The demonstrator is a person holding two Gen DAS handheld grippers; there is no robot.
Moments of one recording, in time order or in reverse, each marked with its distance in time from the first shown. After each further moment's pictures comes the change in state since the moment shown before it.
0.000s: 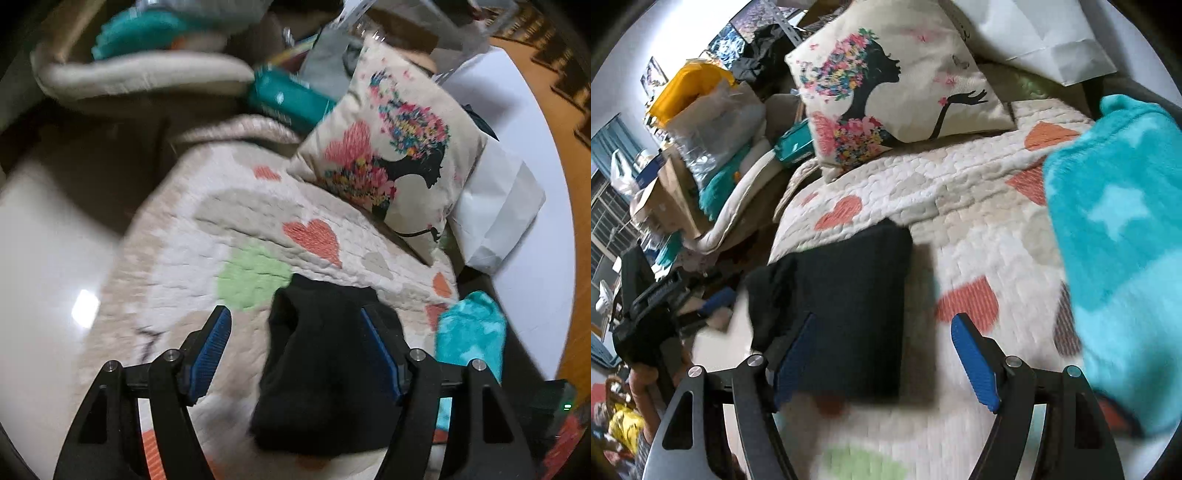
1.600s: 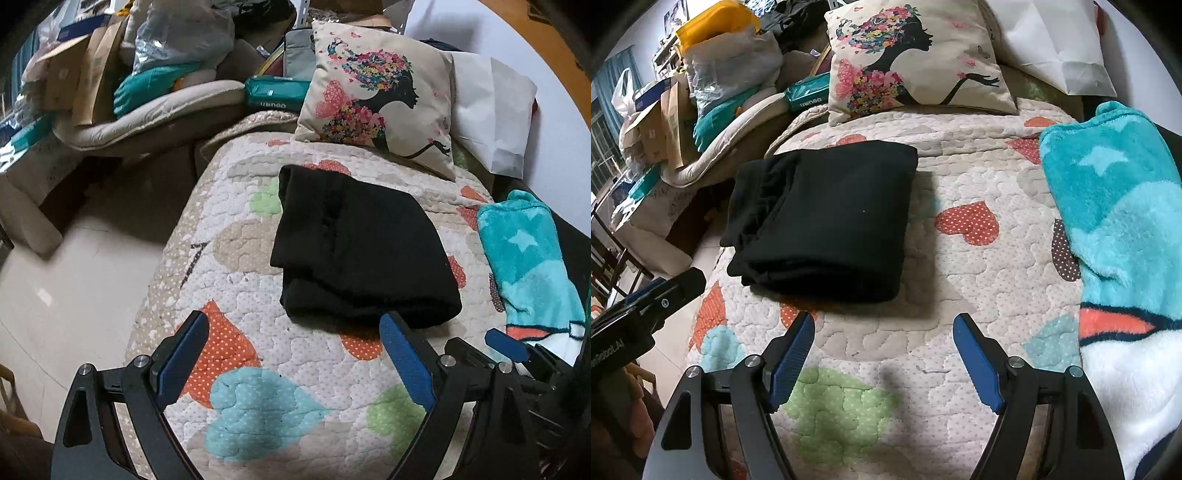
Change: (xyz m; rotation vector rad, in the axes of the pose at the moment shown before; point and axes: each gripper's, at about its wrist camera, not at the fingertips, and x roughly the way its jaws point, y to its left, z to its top) left arm -0.038 -0.034 -0.129 0.273 -0.053 0.258; right arm 0.018 0.028 -0.089 -0.183 0.019 -0.172
